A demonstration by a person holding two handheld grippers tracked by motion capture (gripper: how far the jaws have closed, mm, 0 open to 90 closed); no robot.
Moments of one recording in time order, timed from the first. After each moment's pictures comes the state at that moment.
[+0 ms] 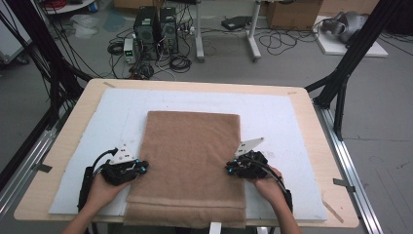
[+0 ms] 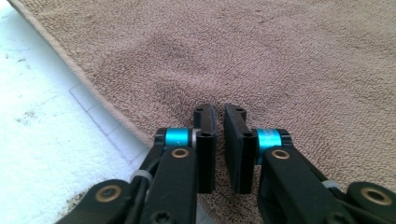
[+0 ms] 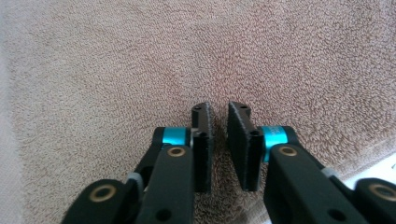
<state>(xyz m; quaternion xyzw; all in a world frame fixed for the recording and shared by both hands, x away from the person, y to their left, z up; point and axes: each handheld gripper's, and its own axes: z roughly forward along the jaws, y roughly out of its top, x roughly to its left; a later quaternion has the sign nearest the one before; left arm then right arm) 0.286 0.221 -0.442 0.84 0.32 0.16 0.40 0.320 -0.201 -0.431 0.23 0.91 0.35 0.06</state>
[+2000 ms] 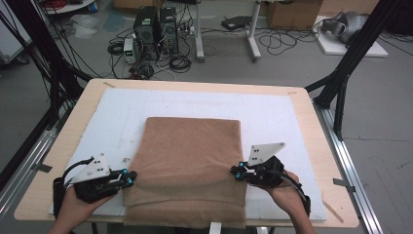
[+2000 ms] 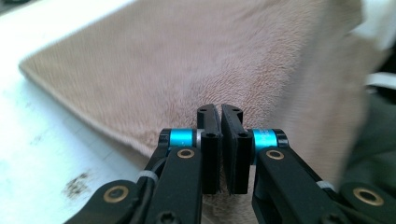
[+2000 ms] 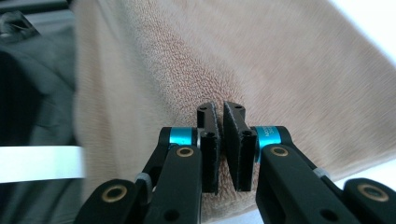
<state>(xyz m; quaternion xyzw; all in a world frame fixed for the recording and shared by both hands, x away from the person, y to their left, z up) 0.218 0.243 -0.371 0.84 0.25 0.14 0.46 0.264 -0.215 -0.356 0.14 0.90 0.40 0.09</state>
